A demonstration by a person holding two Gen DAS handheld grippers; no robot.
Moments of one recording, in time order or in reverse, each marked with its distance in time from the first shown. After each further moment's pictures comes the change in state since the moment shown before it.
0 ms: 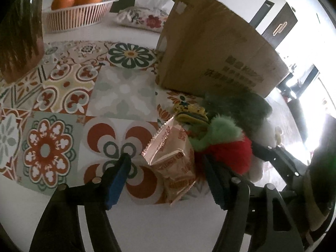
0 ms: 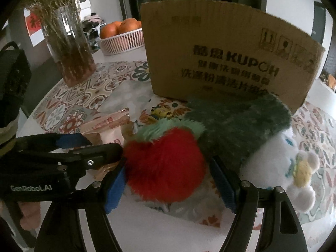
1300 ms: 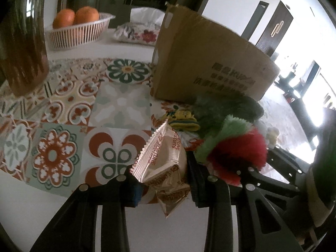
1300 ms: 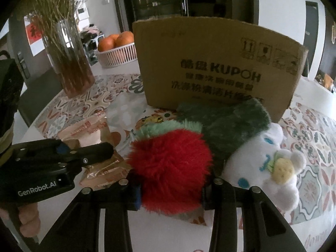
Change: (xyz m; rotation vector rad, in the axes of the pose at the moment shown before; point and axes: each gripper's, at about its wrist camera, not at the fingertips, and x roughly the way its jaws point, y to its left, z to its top) left arm -0.021 -0.024 -0.006 0.063 -0.099 0.066; right arm -0.021 -0.009 -0.004 0.034 -0.087 -0.009
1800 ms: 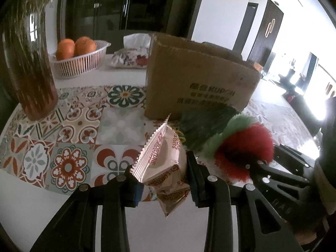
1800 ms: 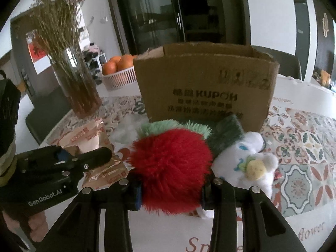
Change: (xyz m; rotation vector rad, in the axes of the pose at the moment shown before) left arm -0.044 -0.036 -0.001 0.089 -0.113 0.059; right arm -0.049 -0.011 0.002 0.059 -0.110 0.027
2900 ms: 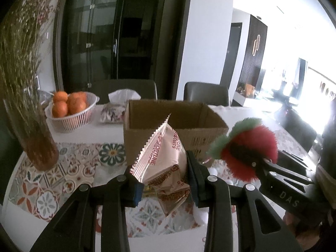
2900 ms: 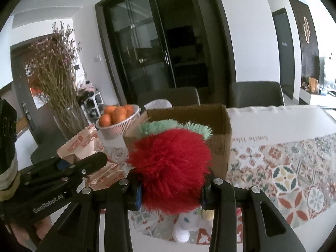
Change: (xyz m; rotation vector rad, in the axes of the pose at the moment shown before) left arm -0.058 -0.060 0.070 0.083 -0.237 0.003; right arm -0.082 -0.037 0.062 0.063 -0.240 -0.024
